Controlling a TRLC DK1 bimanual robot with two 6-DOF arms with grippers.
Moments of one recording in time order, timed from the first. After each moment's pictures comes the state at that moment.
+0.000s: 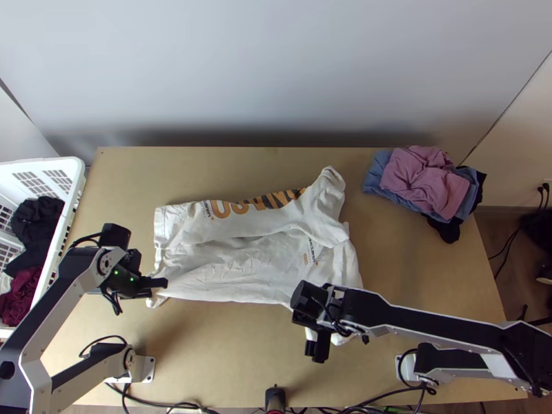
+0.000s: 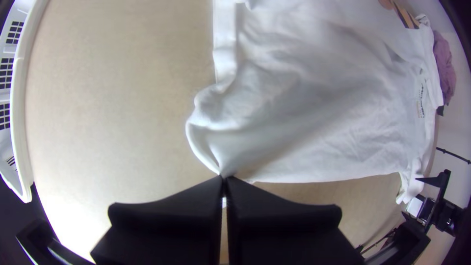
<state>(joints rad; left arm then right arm) 0.01 1.16 0.73 -1.05 0.10 -0.09 1.21 1.41 0.91 -0.77 -0.04 -0.15</state>
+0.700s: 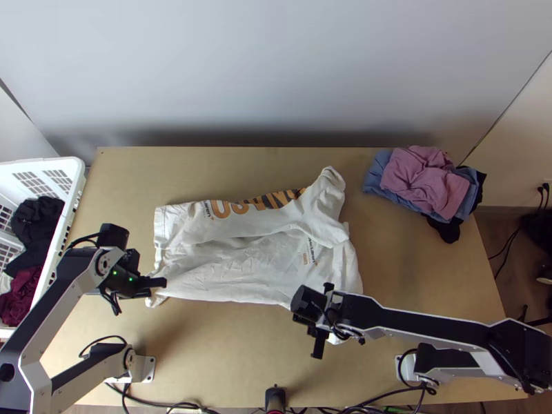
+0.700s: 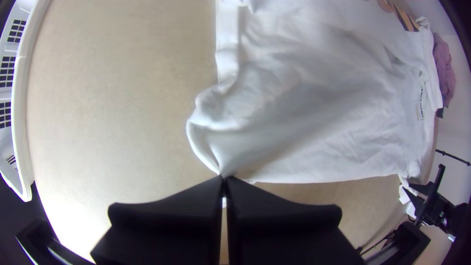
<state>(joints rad) 0.02 1.15 0.73 -1.05 0.10 -0.09 1.21 1.44 0.81 -0.62 0.06 -0.15</state>
